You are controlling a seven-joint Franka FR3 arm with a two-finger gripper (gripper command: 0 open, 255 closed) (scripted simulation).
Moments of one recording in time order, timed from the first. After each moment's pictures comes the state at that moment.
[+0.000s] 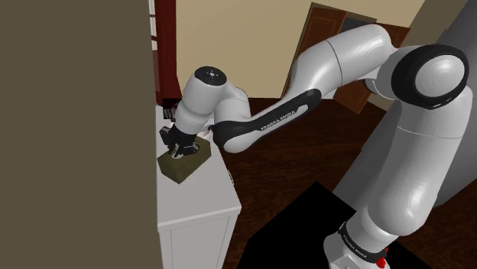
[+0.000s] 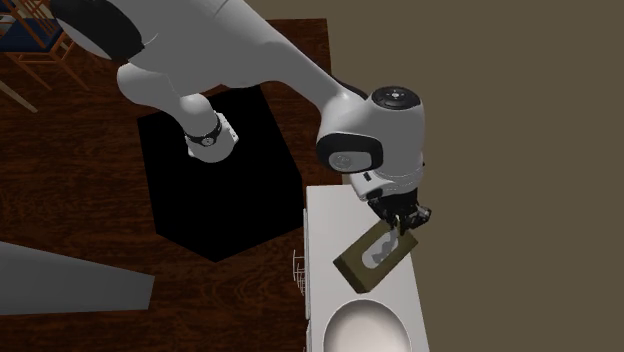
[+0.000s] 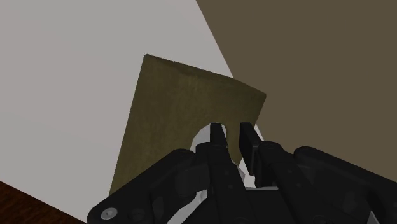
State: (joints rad) arm -0.09 0.31 0.73 -2.00 -0.64 2.54 1.98
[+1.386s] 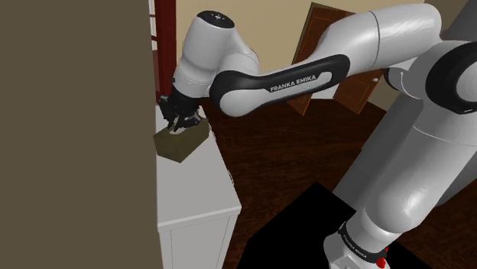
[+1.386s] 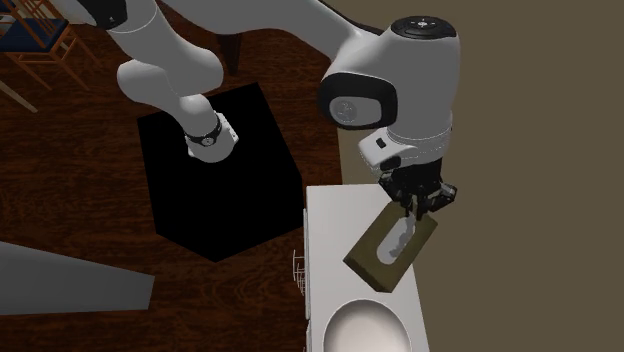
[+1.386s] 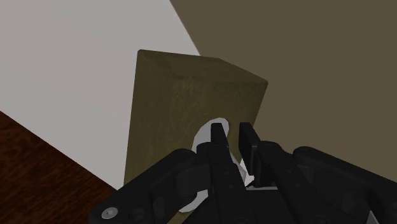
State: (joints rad) arm -0.16 0.17 0.83 -1.89 -0.40 2.34 1.79
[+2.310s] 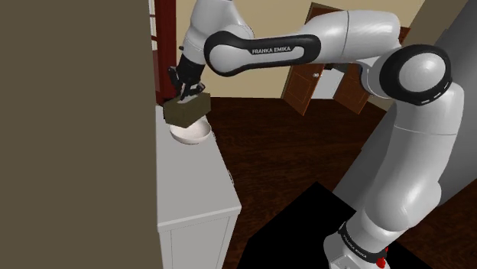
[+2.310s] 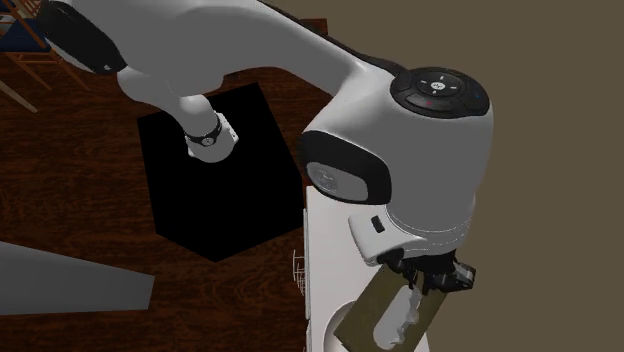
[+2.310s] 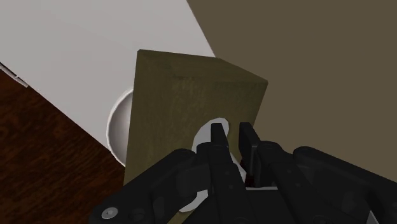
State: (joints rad) arm -0.21 0.36 0.76 -1.56 -0.42 2.20 1.58
